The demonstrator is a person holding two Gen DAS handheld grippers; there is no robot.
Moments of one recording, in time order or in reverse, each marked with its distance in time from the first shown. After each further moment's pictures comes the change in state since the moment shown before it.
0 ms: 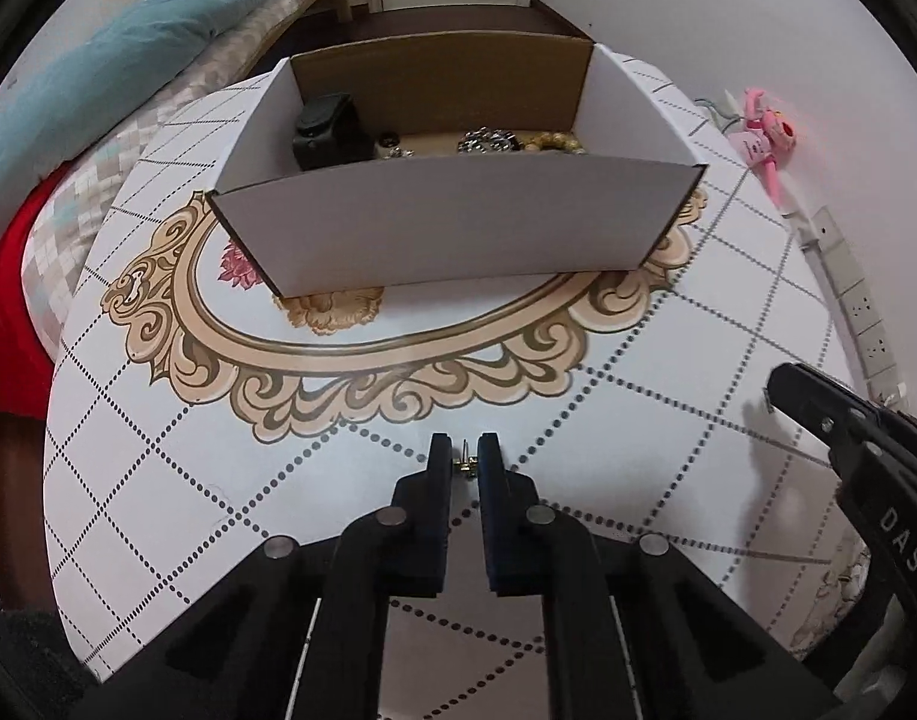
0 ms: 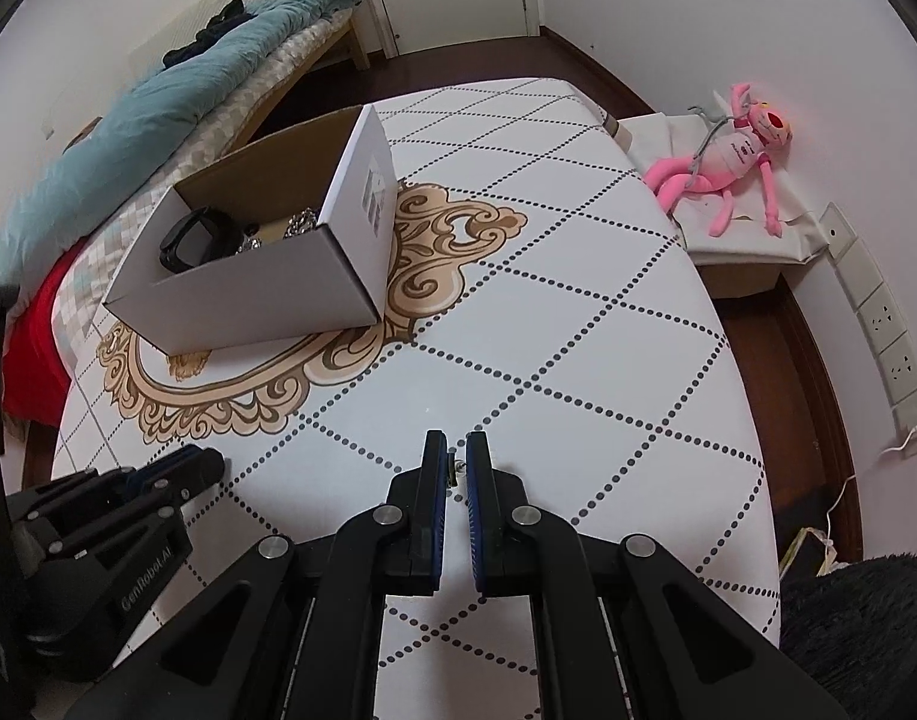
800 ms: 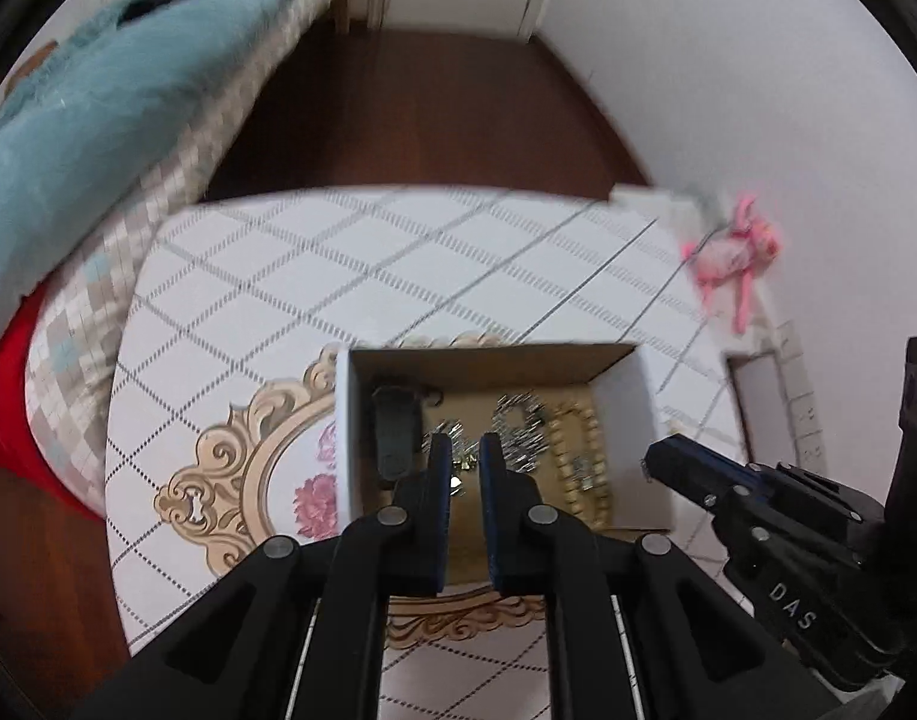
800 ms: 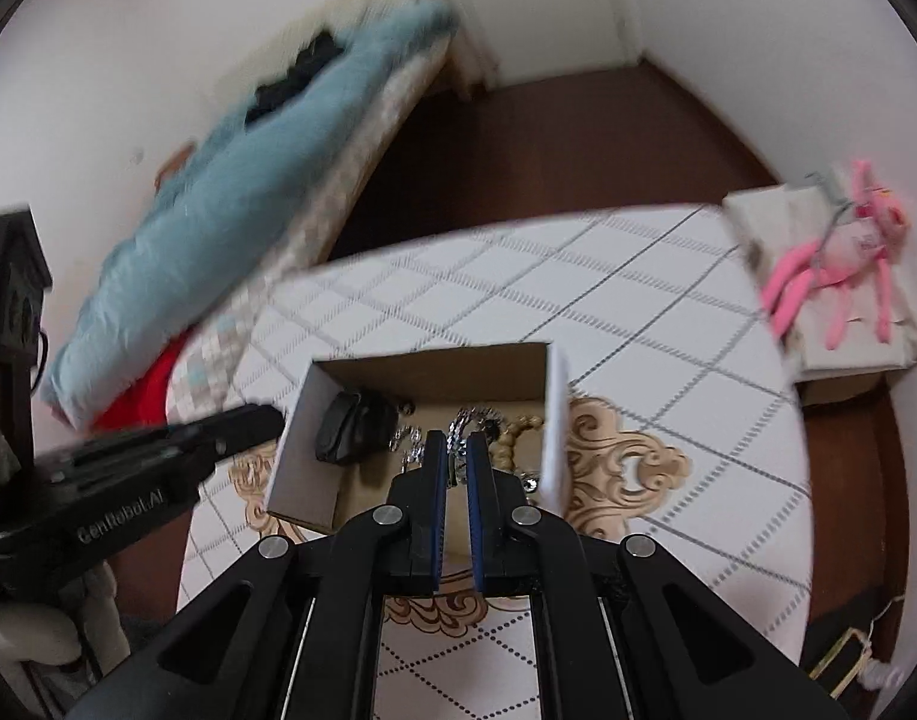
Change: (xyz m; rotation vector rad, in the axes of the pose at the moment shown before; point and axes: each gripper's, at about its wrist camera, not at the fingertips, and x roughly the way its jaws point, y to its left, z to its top) left arm -0.038 0.069 0.154 -0.084 0.035 -0.117; right arm 0.012 0.063 0.151 -0.075 0.076 0.281
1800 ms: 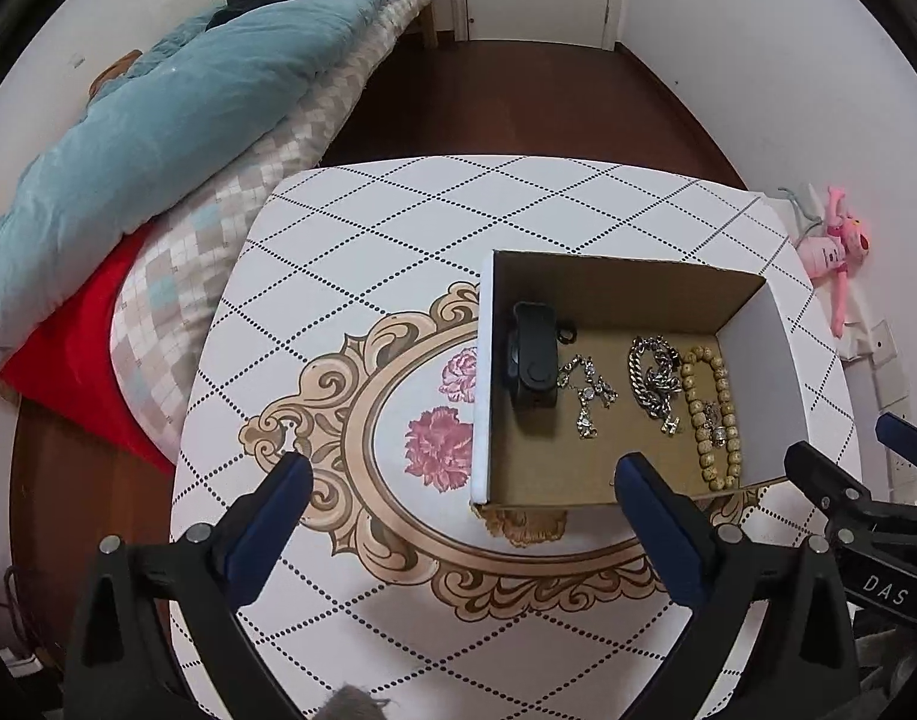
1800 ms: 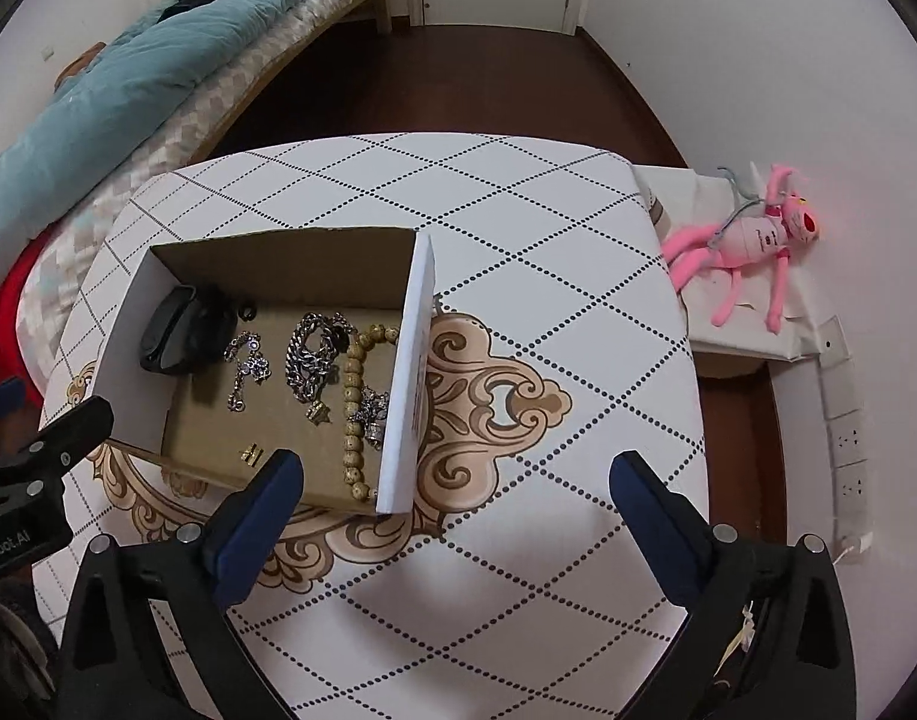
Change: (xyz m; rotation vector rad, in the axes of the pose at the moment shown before) left arm -0.003 0.021 -0.063 -0.043 -0.104 0.239; right arm 0.013 -0.015 -0.036 -0.073 0.036 -0.396
